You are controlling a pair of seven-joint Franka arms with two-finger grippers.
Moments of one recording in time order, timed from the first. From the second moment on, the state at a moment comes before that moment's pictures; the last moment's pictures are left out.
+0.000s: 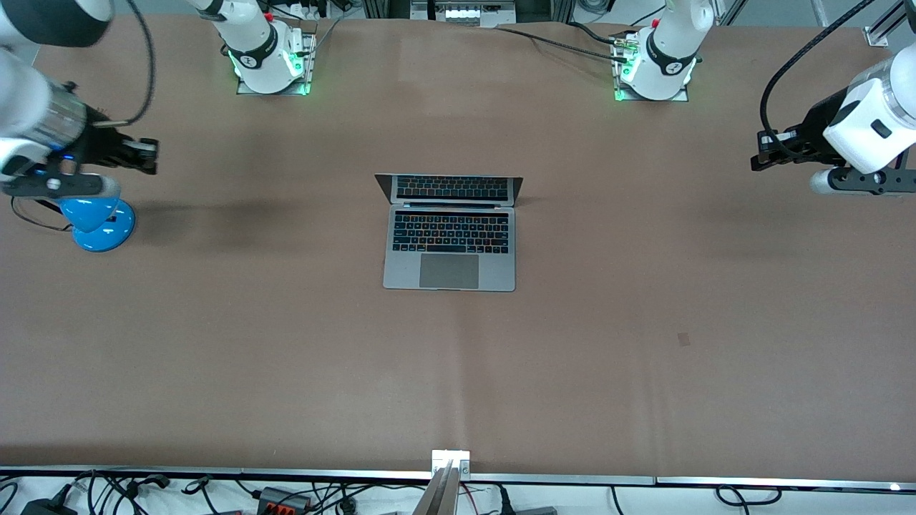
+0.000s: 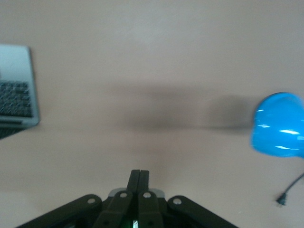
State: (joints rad) left arm 0.09 0.02 -0.15 -1.59 -0.14 1.42 -0.10; right arm 0.14 0.01 -0.04 -1.73 0.02 1.52 0.04
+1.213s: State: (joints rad) left arm 0.06 0.17 -0.60 -1.95 -0.38 1.87 -0.34; right arm 0.50 0.06 -0.03 -2.09 0.41 1.77 0.06
